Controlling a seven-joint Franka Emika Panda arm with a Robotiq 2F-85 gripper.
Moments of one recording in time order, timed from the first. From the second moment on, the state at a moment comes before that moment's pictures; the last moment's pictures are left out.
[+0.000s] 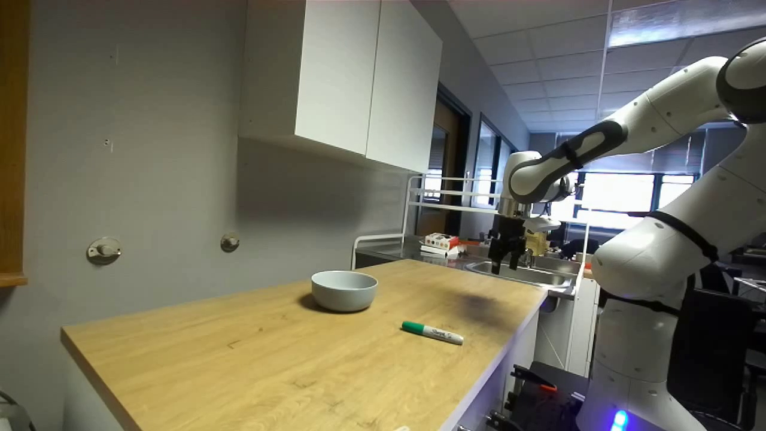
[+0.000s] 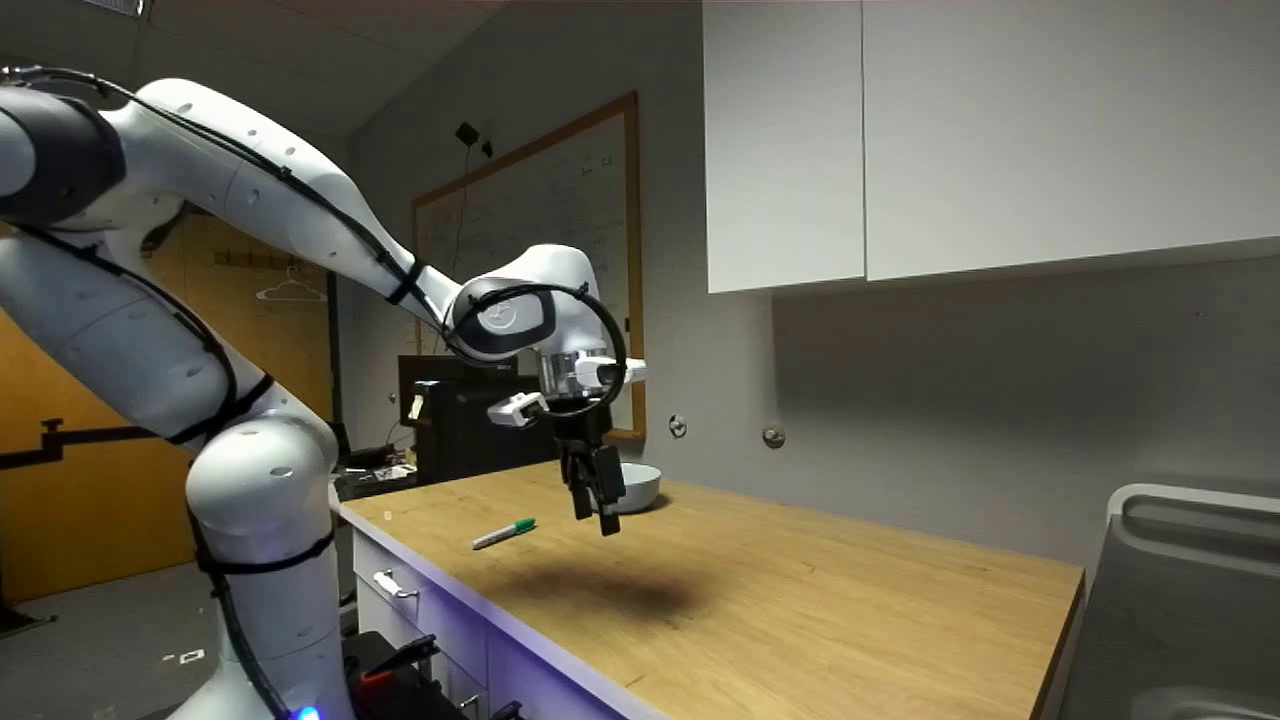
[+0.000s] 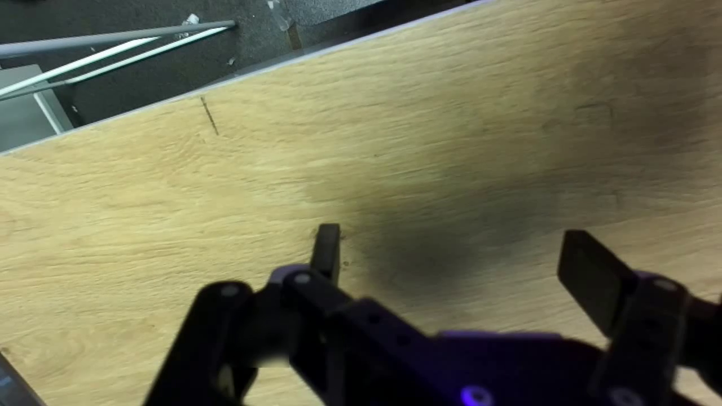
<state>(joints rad) -0.36 -0.68 -0.26 -2.81 -0.29 2.24 -0.07</state>
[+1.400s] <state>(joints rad) -0.09 -0.24 0.16 -2.55 -0.32 2.28 0.28</state>
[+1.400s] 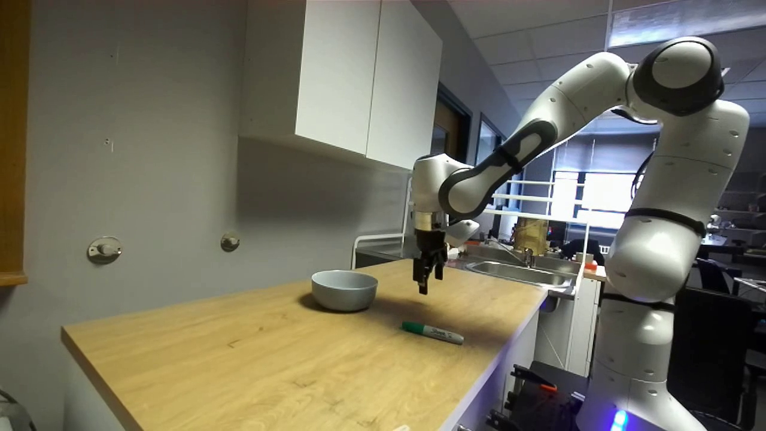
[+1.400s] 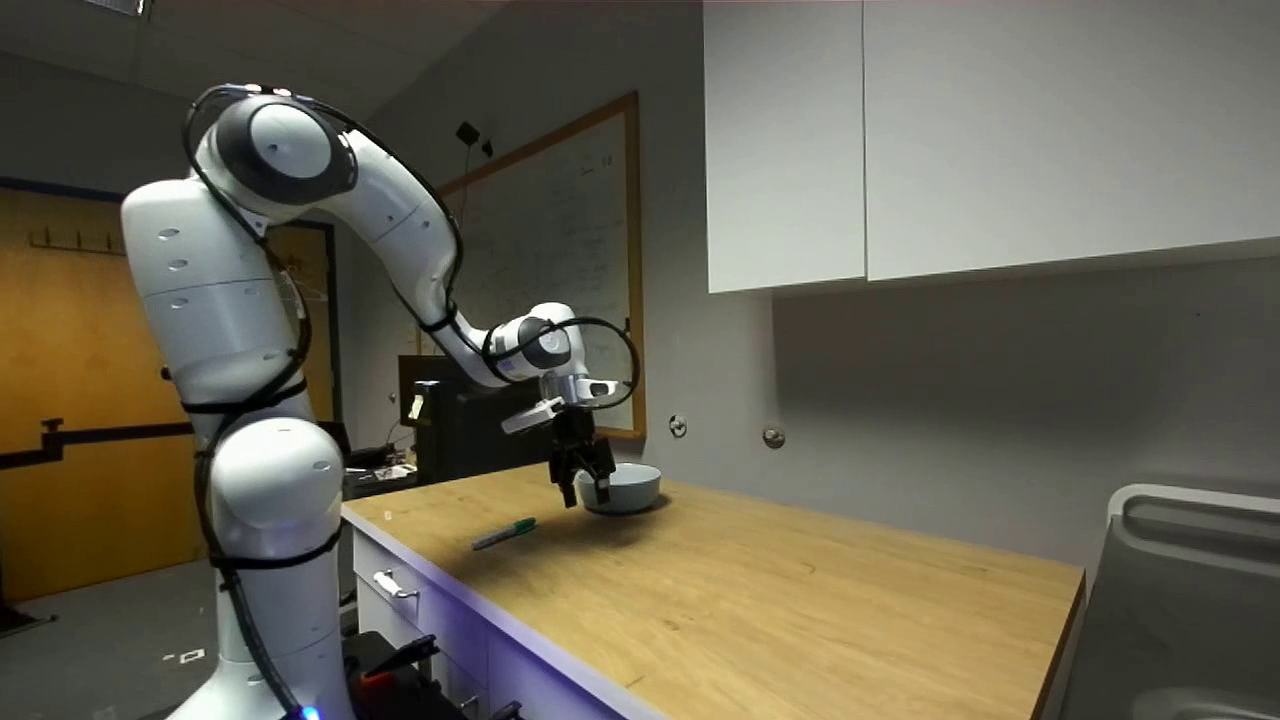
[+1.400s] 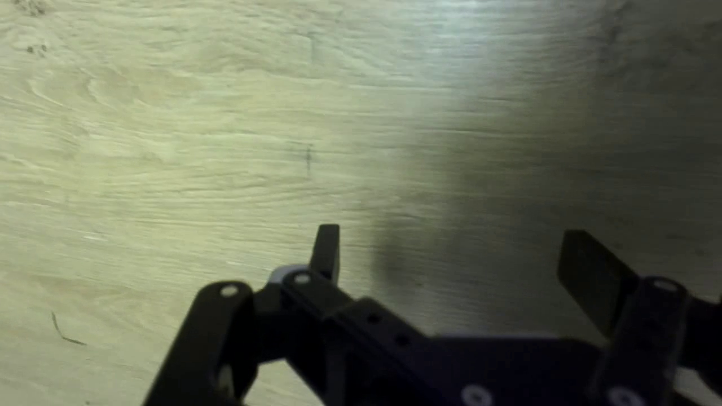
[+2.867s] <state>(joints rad) 0.12 -0.05 0.14 -2.49 0.00 2.10 0.25</state>
